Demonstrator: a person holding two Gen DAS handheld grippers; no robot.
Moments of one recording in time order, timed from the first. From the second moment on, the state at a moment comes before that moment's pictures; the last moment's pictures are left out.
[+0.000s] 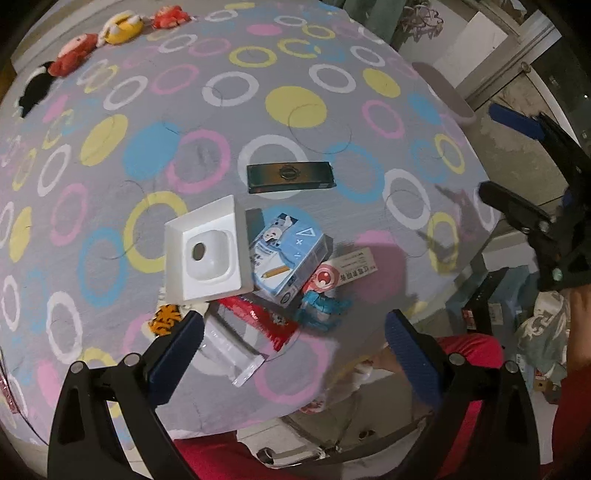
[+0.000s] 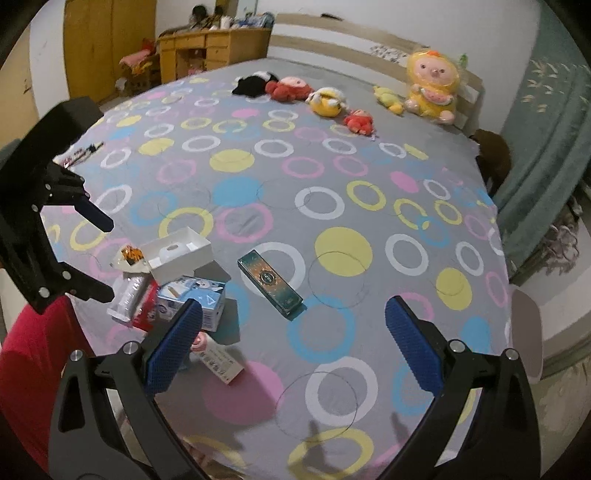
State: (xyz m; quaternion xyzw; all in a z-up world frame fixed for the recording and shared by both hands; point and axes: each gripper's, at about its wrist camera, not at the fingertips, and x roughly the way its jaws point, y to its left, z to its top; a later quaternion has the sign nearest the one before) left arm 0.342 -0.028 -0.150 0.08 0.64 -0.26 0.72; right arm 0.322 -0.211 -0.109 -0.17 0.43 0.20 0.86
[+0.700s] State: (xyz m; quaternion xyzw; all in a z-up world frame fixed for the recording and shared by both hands) left arm 0.392 -0.038 -0.226 0.03 0.69 -0.25 0.68; right arm 0.409 -0.180 -0.217 -0.22 0.51 0.24 0.80
